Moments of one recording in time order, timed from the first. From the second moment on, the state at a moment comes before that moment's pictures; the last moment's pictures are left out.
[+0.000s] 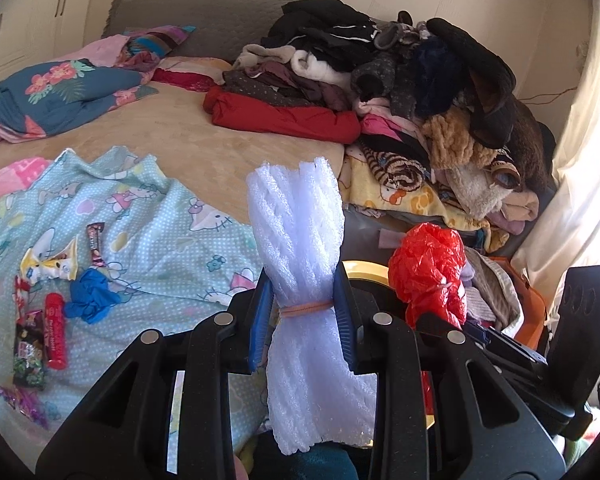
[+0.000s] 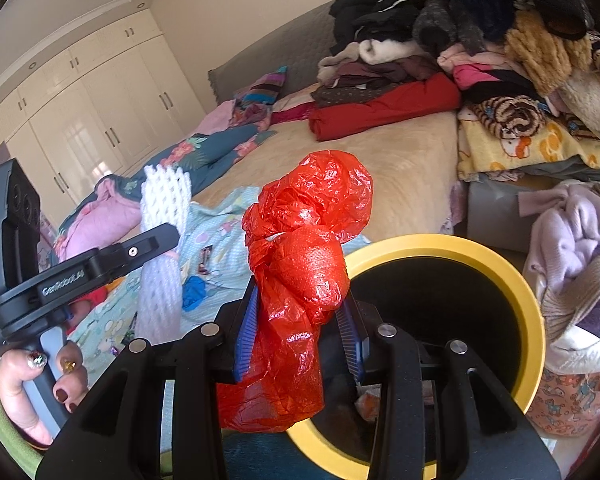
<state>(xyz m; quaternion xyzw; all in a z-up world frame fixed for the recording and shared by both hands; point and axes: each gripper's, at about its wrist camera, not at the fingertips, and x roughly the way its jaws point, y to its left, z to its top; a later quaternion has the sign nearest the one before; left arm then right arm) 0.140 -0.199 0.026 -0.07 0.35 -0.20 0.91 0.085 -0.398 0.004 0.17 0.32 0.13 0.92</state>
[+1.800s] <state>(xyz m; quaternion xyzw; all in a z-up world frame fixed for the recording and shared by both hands) 0.161 -0.250 -0.060 -0.05 0.45 -0.23 0.86 0.095 -0.477 -0.068 0.23 0.39 0.02 0.89</state>
